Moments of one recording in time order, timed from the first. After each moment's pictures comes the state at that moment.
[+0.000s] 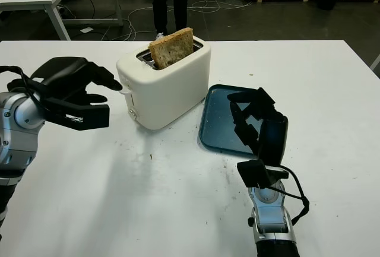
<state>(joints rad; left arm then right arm) -0.49 0.65 -0.14 -0.24 0.74 0.27 -0.57 -0.07 -0.06 -0.07 0.11 -0.24 -0.52 -0.25</state>
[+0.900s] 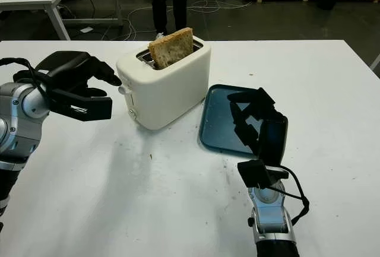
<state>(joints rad) -0.55 0.64 -0.20 -0.11 0.71 0.20 -0.55 -0.07 -0.06 -0.07 0.11 -0.23 -0.52 -0.24</state>
